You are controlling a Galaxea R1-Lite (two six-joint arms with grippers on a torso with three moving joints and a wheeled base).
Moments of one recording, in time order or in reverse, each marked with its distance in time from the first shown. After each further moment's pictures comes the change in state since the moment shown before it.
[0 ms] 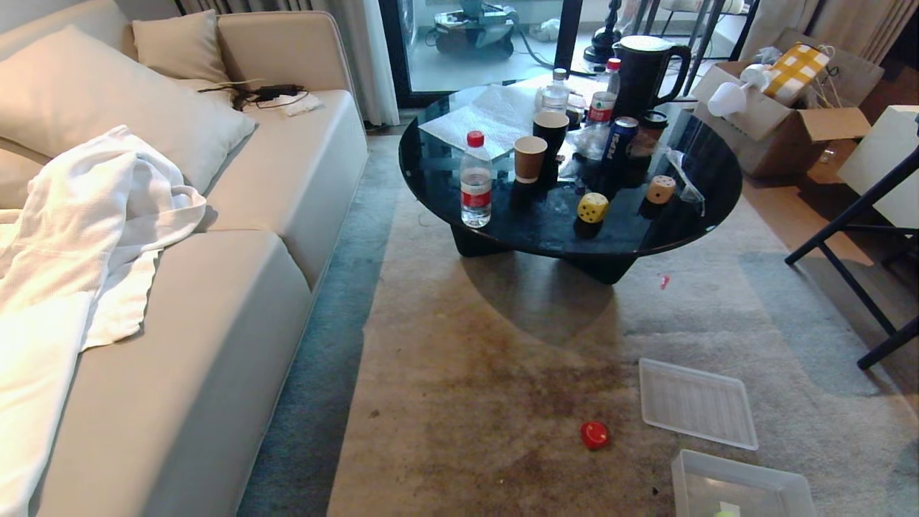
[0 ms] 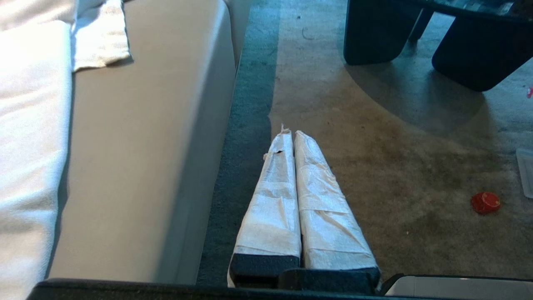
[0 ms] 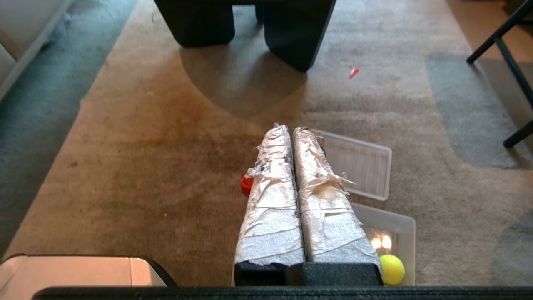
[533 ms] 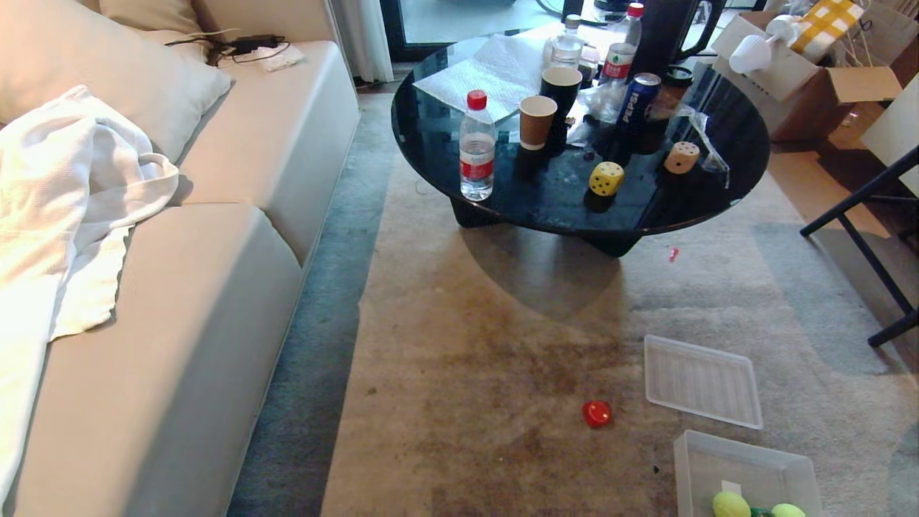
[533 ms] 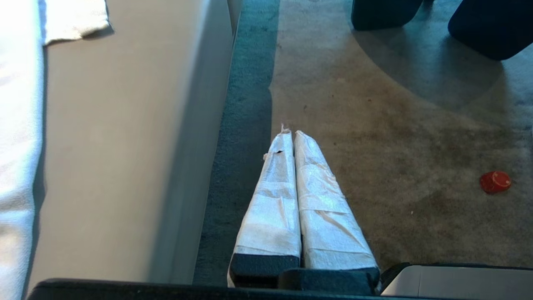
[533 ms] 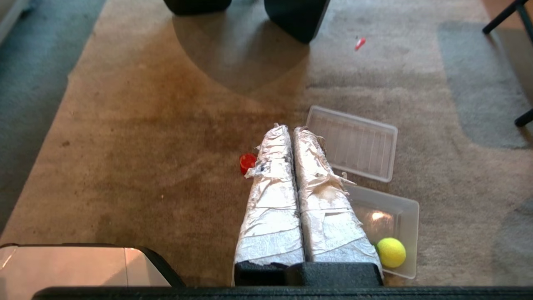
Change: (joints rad) left arm 0.000 0.000 0.000 0.000 0.000 0.000; right arm 0.000 0.000 0.000 0.000 0.000 0.000
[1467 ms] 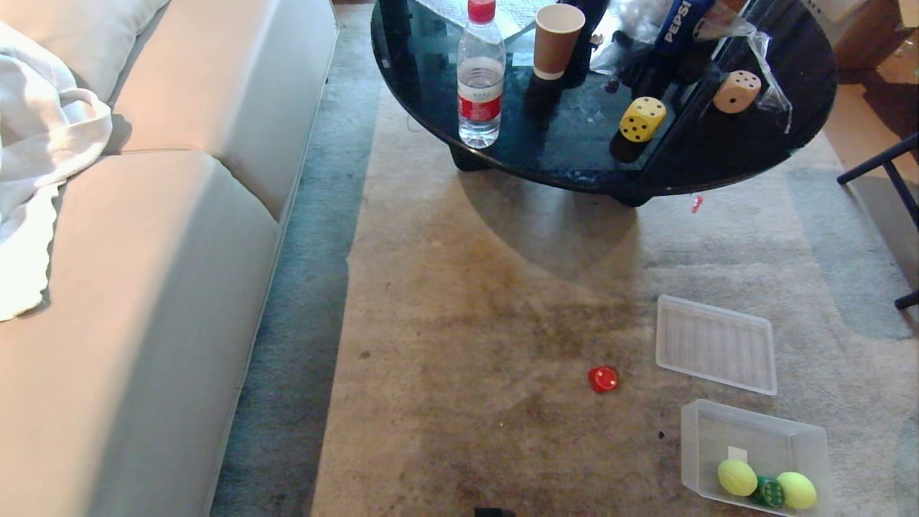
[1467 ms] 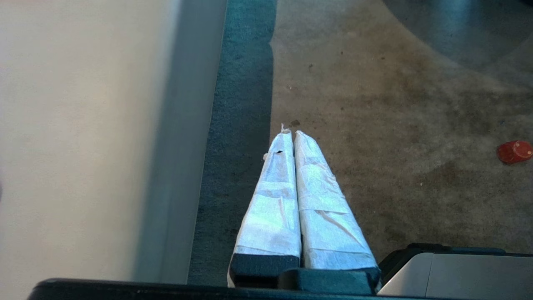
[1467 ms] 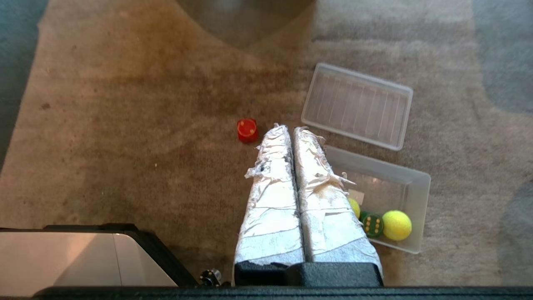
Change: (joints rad) left arm 0.000 0.000 0.000 0.000 0.000 -0.001; right arm 0.000 0.000 0.000 0.000 0.000 0.000
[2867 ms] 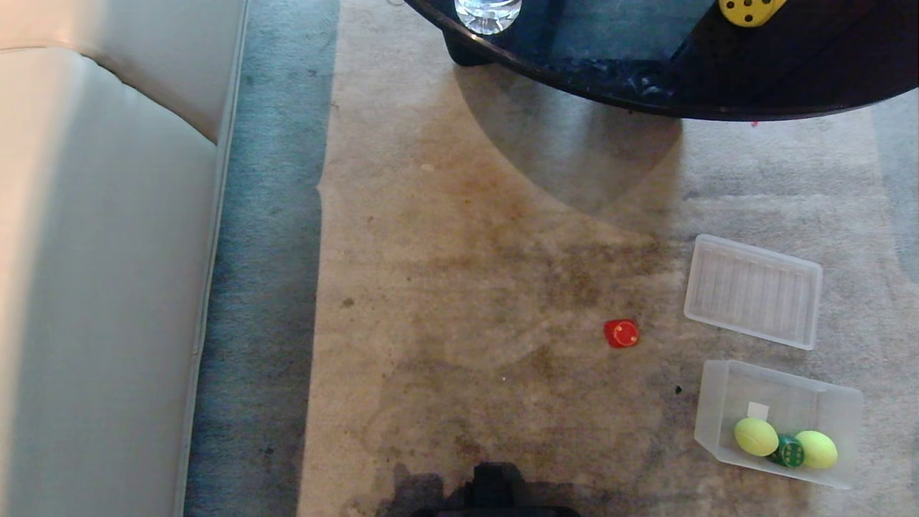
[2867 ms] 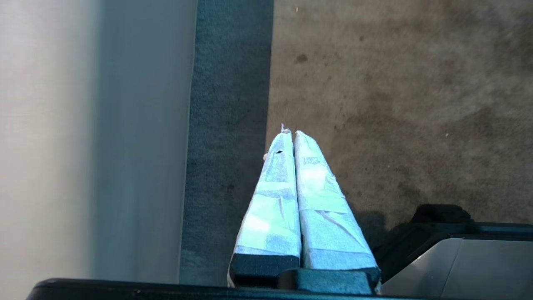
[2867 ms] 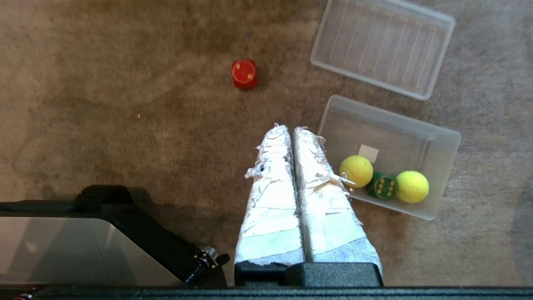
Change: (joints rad) left arm 0.000 0.000 0.000 0.000 -0.001 -0.002; right arm 0.000 0.001 0.000 0.001 0.000 0.000
